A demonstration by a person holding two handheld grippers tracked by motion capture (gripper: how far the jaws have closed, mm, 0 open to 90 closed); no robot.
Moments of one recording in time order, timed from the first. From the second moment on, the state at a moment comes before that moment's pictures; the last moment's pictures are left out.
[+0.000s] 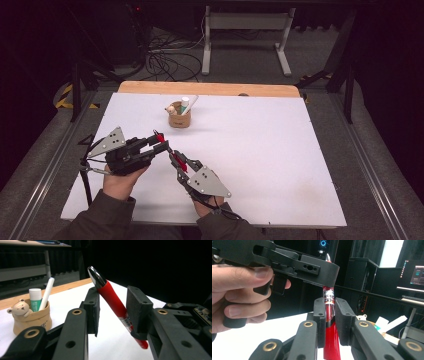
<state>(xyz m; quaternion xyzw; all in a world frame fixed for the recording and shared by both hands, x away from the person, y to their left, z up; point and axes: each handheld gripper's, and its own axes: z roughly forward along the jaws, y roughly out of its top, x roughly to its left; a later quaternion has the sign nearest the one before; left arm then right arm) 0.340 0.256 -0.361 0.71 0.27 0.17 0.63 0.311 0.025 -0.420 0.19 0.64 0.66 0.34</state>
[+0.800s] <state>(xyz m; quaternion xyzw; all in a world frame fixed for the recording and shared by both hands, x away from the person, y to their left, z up) 0.334 0.245 -0.357 0.72 0.23 0.16 0.63 0.312 0.027 -0.420 0.19 0.64 0.66 0.34</state>
